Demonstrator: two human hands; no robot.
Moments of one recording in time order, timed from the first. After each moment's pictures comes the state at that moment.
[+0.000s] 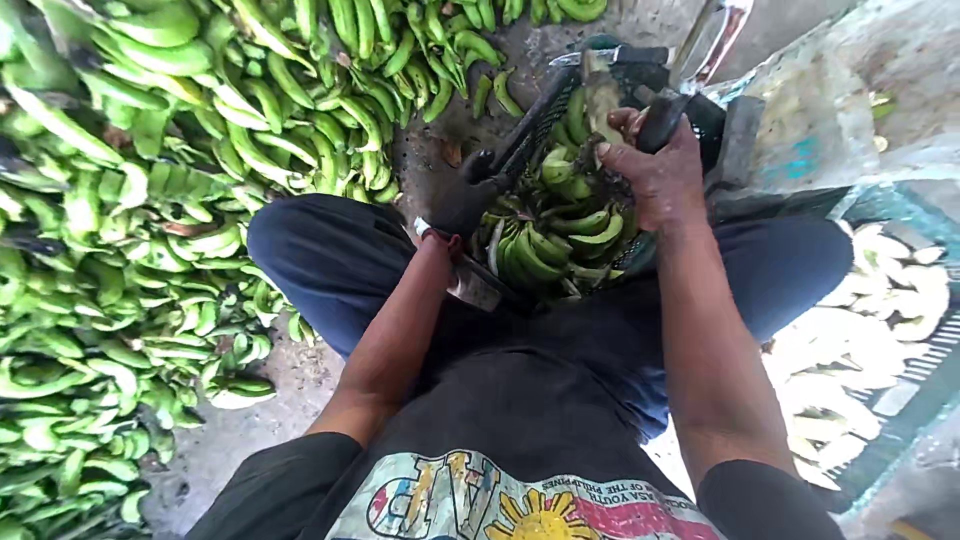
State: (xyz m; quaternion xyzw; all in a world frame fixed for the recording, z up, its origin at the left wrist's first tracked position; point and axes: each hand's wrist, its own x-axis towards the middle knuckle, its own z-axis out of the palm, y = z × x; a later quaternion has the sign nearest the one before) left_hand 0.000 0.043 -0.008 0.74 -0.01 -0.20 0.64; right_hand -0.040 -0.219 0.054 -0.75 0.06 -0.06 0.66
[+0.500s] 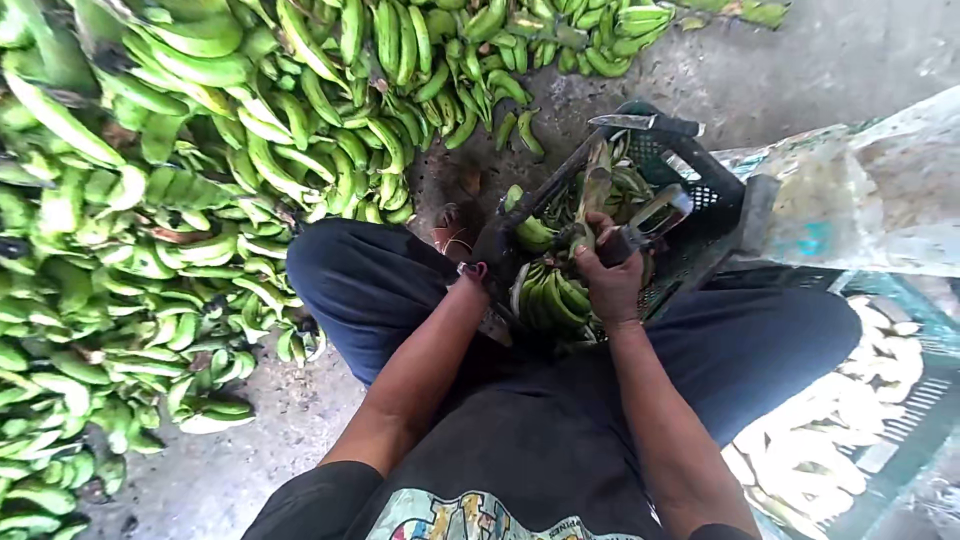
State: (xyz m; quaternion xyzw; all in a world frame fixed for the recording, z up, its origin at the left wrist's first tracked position) left_hand 0.013 0.045 -0.017 0.45 0.15 -0.21 0.86; right_hand -0.056 -0.122 -0.009 -0.72 0.04 -0.14 0.68
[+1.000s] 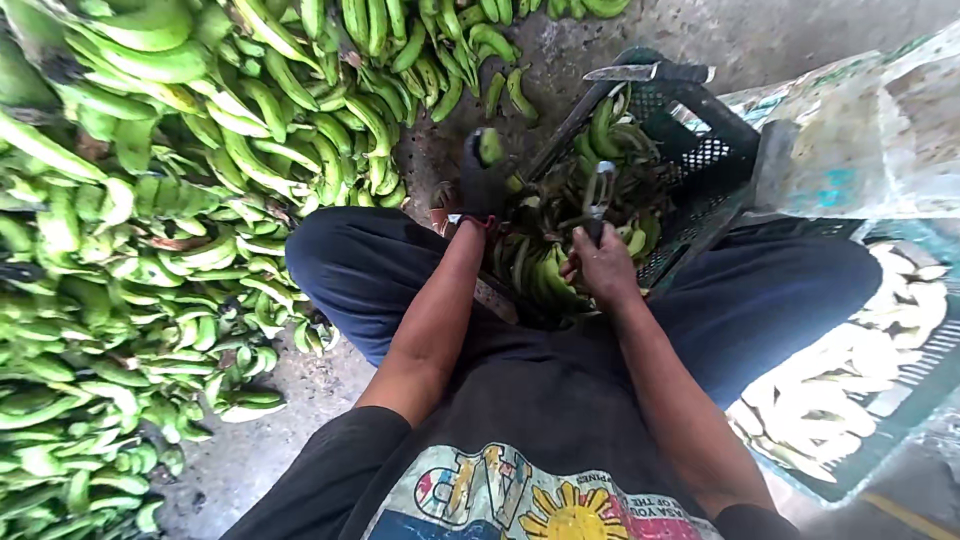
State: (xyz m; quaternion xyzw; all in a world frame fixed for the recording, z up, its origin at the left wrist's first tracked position) left_hand 0.091 0.047 -0.064 0.71 0.08 -0.03 0.70; right_hand -0.065 -0.114 0.013 -0.74 0.30 0.15 0.58
